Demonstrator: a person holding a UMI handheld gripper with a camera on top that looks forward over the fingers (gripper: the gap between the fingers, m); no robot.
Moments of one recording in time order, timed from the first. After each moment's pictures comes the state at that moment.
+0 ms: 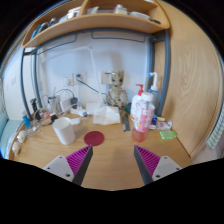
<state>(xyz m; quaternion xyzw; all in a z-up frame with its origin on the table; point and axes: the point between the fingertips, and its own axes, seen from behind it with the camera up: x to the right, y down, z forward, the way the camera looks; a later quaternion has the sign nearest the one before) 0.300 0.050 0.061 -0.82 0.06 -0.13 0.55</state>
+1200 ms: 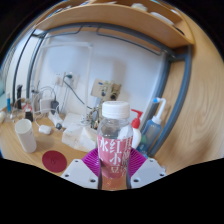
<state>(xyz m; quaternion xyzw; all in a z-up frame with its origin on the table) 0.412 0.189 0.110 -0.76 -0.07 -0.23 0.60</state>
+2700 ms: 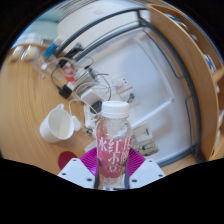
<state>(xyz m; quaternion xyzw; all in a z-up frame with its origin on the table) 0.241 0.220 0.129 -0.67 -0.40 -0.43 0.45</state>
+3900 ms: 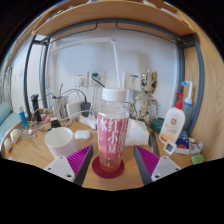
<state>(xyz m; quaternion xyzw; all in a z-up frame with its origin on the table) 0.272 0.207 0.033 -0.79 -0.04 -0.11 0.60</state>
